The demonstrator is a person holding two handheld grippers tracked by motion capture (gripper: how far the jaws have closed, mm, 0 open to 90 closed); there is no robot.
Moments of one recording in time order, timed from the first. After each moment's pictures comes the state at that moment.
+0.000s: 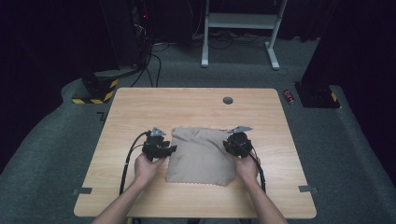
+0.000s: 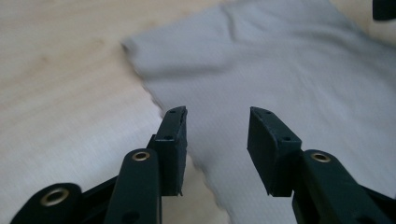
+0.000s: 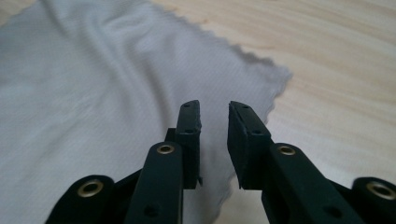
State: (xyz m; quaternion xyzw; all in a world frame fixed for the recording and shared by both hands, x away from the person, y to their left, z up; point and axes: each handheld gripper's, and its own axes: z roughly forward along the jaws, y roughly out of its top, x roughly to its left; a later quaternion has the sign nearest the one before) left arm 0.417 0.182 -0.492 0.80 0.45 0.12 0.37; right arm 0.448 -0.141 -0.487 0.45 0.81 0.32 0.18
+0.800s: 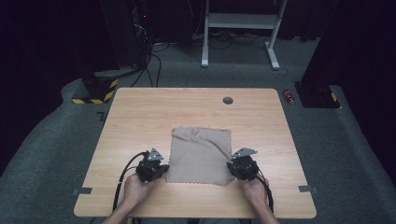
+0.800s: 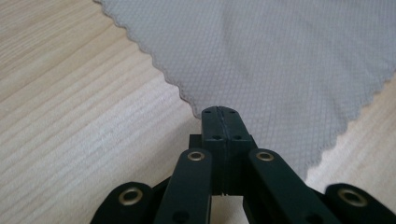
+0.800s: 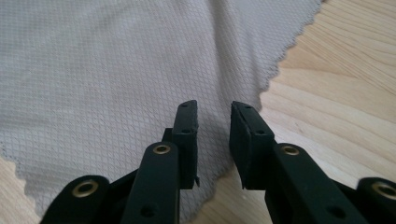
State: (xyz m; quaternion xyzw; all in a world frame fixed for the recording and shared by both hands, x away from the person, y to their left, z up) left arm 0.358 0.191 -0.509 0.85 0.40 0.11 0.32; right arm 0.381 -0.159 -0.508 0.42 0.84 0.29 0.17
